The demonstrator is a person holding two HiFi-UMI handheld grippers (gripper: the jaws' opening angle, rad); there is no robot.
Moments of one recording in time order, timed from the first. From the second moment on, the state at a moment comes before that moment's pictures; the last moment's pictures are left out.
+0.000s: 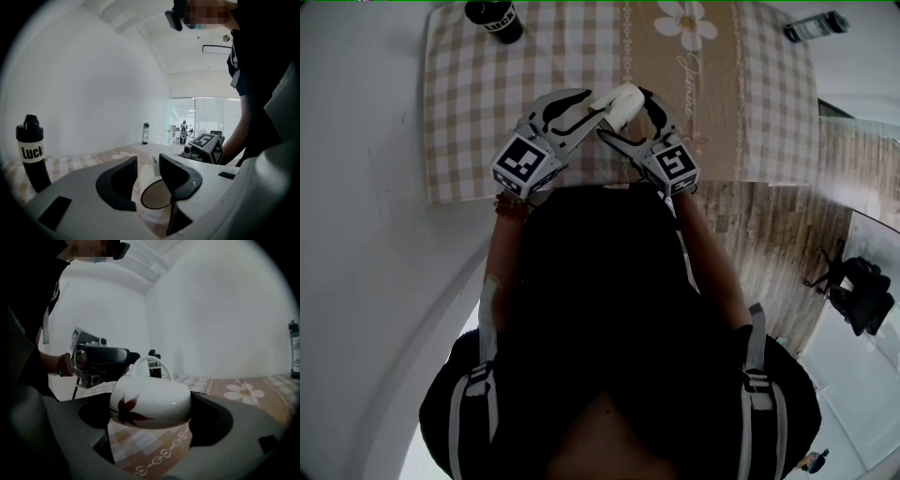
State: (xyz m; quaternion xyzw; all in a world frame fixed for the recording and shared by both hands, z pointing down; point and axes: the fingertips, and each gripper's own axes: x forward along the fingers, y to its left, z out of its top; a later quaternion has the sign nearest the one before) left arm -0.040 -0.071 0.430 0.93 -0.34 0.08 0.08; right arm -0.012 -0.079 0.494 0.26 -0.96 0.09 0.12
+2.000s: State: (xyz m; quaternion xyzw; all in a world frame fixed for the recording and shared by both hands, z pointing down) left arm 0.000 -0.078 0.382 0.95 -0.29 0.00 0.14; right arm -0.006 -0.069 0.439 0.03 -0.91 0.37 -0.18
